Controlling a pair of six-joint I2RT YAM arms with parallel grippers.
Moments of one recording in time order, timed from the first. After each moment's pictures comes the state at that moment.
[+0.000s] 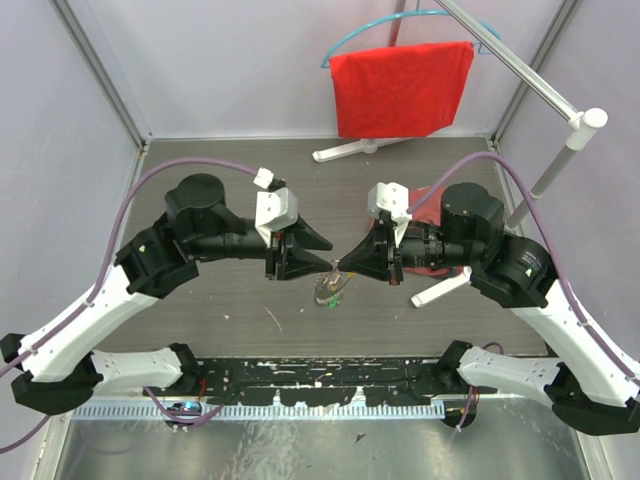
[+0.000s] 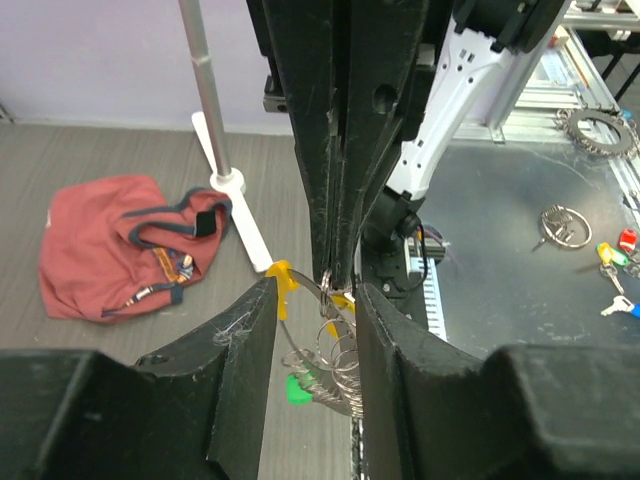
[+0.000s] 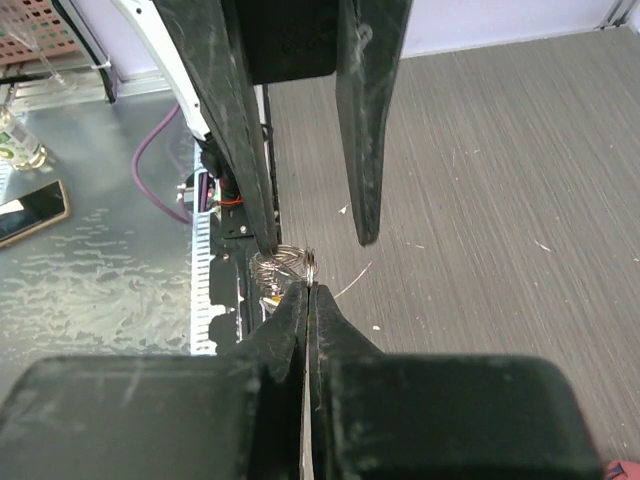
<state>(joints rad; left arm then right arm) -0.98 1.09 1.44 -0.46 0.59 0.05 0.84 0.97 1.44 -0.72 -0.60 -0.09</state>
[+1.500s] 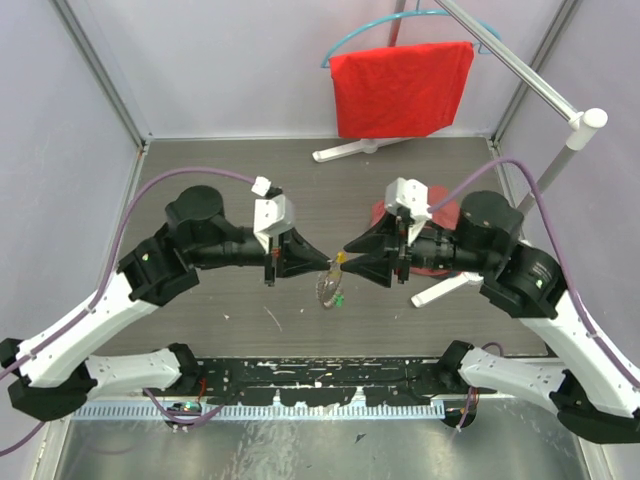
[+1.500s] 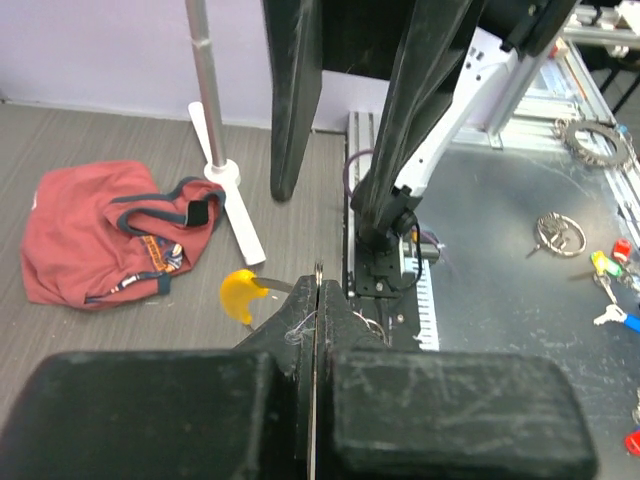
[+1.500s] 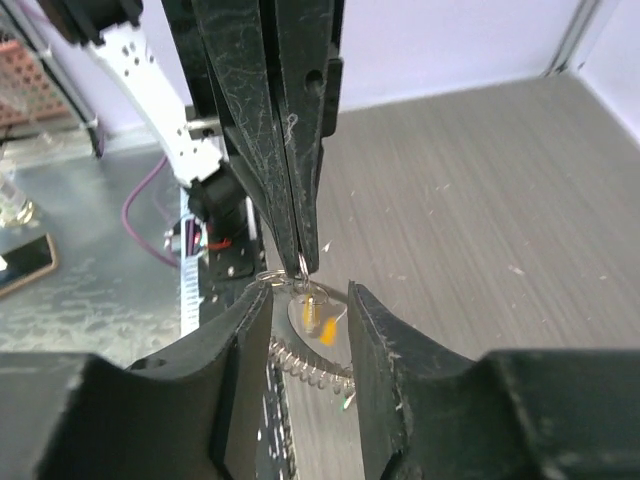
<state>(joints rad) -0.98 1.07 1.36 -0.43 0.58 0.01 0.84 0.93 1.41 -0.65 -0.56 -0.04</state>
